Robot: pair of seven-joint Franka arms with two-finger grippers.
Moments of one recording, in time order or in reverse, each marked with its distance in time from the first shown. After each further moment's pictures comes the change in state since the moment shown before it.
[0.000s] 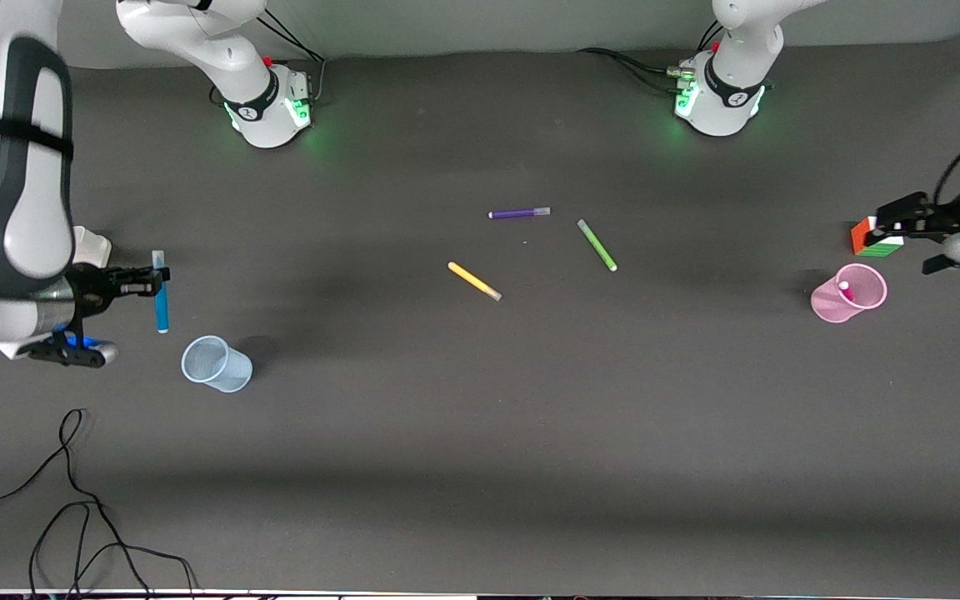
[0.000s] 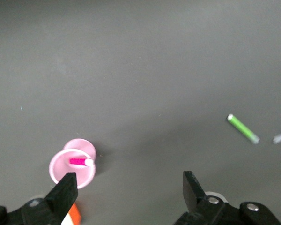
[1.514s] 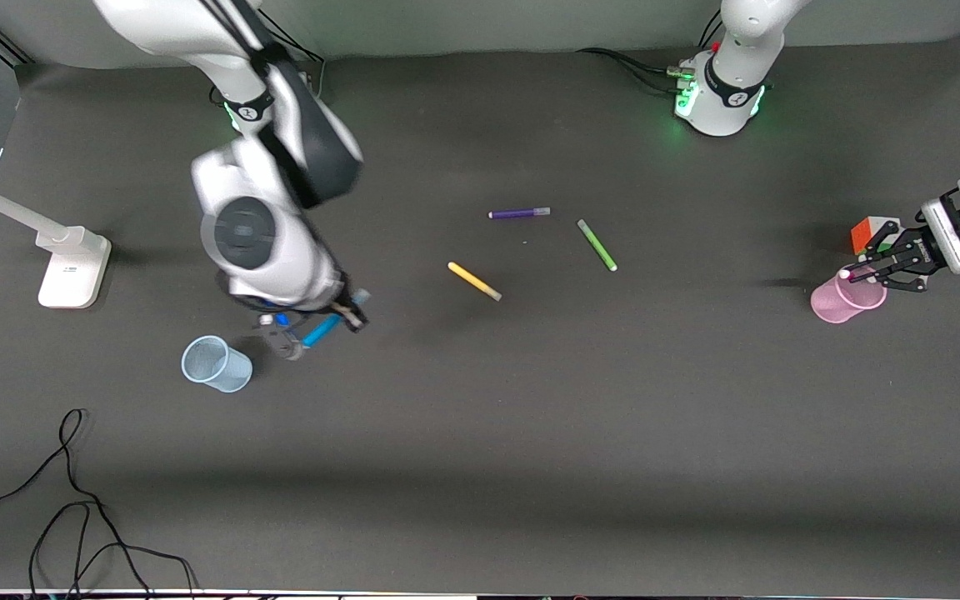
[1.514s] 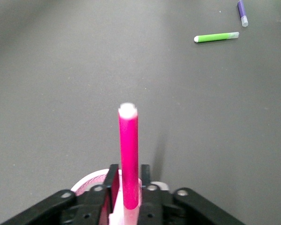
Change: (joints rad) left arm 0.373 0.320 0.073 -0.260 -0.492 0.201 1.805; right arm 0.215 -0.165 0.412 -0.174 -0.231 0.563 1.220
